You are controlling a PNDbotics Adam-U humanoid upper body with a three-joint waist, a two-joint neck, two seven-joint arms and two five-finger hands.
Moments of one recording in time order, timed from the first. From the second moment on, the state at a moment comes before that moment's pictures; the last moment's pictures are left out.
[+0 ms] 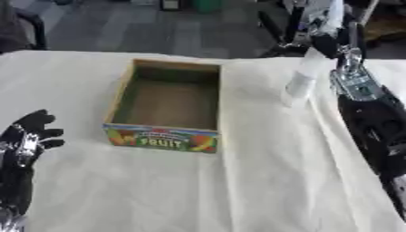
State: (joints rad) left arm -0.14 0.20 -0.03 -1.86 0.08 0.08 0.14; right arm -1.07 -0.36 -0.16 -0.67 0.13 -0.19 -0.33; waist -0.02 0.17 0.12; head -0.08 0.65
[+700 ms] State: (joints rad) left arm -0.13 0.20 -0.03 -1.86 0.08 0.08 0.14; right arm -1.14 -0.34 -0.11 -0.77 0.14 -0.17 -0.20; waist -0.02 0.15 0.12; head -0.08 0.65
